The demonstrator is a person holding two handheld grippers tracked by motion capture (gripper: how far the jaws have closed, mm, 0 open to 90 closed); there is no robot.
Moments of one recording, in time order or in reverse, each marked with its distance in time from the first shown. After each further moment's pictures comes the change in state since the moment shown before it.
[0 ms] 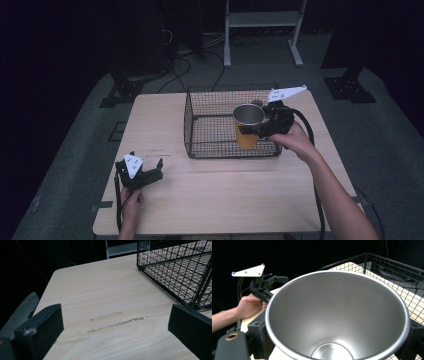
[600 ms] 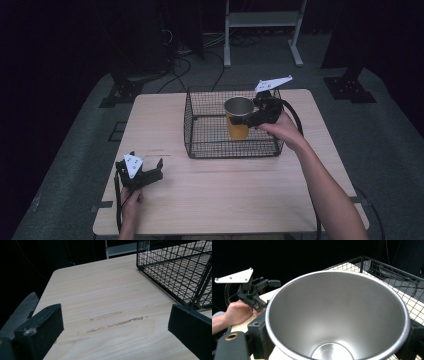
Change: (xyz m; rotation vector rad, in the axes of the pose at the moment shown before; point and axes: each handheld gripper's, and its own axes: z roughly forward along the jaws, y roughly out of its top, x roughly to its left) left arm 0.000 0.000 0.000 -0.001 -0.002 0.001; right arm -0.020 0.020 0.030 0.020 -0.001 0.007
